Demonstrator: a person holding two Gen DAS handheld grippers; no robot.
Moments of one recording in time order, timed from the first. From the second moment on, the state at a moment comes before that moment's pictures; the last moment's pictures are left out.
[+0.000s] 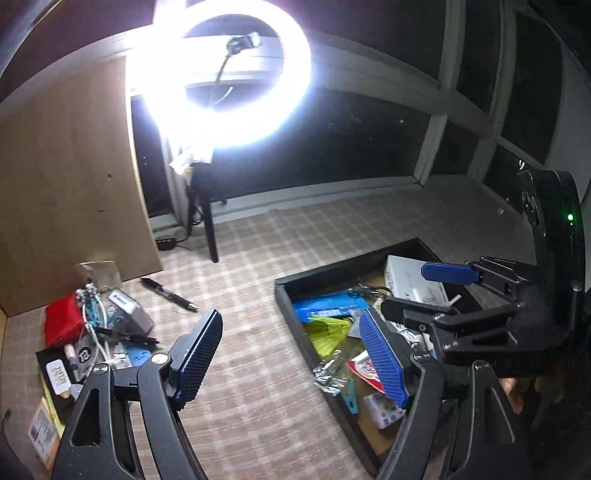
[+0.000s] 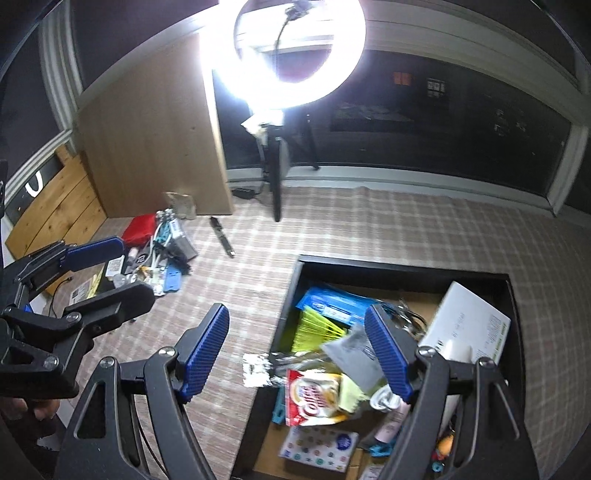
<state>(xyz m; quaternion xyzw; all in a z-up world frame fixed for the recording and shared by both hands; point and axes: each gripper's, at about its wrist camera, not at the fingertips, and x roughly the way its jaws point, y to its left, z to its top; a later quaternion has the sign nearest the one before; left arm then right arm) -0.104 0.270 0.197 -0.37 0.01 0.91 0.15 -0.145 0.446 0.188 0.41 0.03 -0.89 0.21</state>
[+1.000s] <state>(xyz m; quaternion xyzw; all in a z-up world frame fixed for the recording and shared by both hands) -0.031 0.025 0.088 -0.46 -0.12 0.87 -0.10 -0.156 0.229 0.112 0.47 0.11 -0.79 0.39</state>
